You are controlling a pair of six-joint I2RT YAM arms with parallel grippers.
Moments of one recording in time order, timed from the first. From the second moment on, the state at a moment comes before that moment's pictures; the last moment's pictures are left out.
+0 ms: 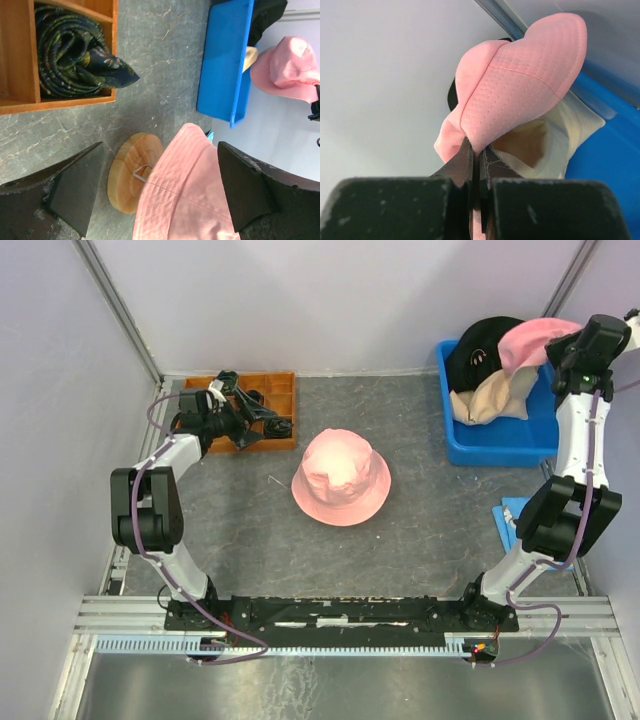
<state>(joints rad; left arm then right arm) 0.02 1.76 1.15 0.00 0.74 -0.82 -0.38 1.75 1.75 -0.25 0.08 0.76</state>
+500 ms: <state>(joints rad) 0.02 1.62 1.11 0.22 0.81 -1.01 -0.32 1.75 1.92 -0.24 -0.08 0.97</state>
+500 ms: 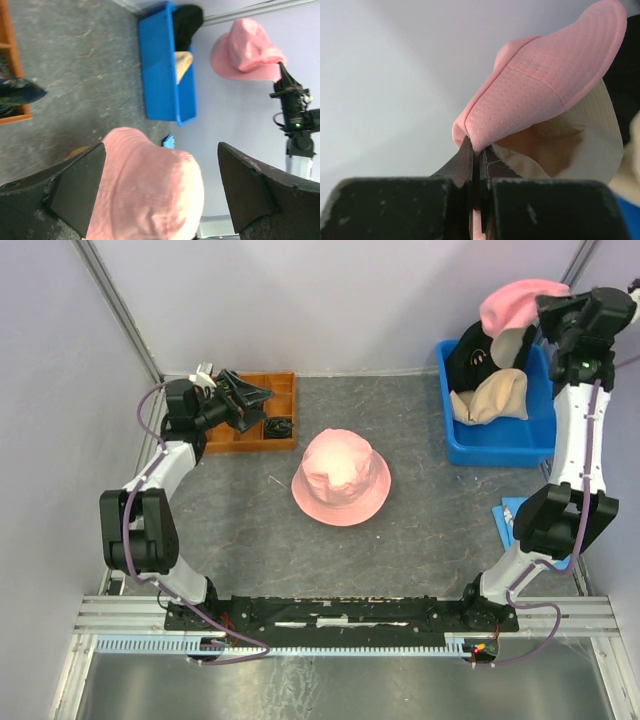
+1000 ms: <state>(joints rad) -0.04 1.51 0.91 0.93 0.78 -1.62 0.11 1.75 1.87 0.05 -0.05 1.30</state>
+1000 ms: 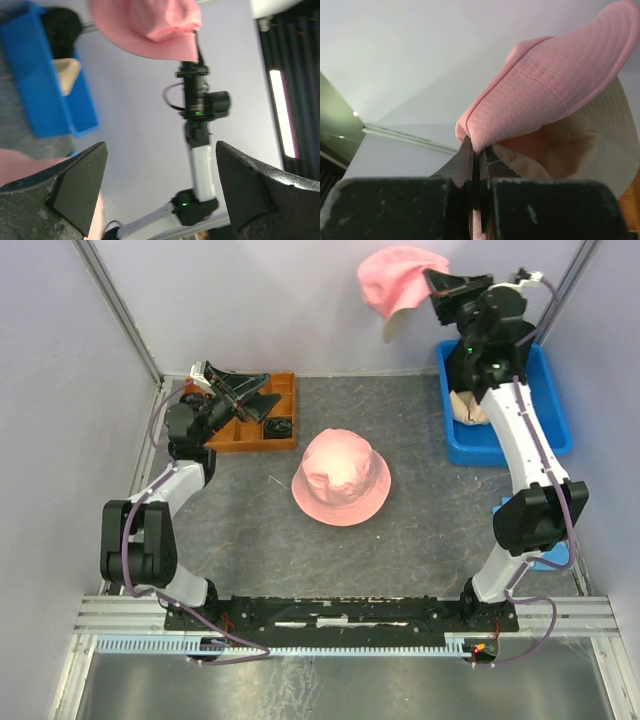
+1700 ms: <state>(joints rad) -0.30 1.61 0.90 1.39 0.33 -1.98 0.50 1.75 1.75 0.43 0.24 1.49</state>
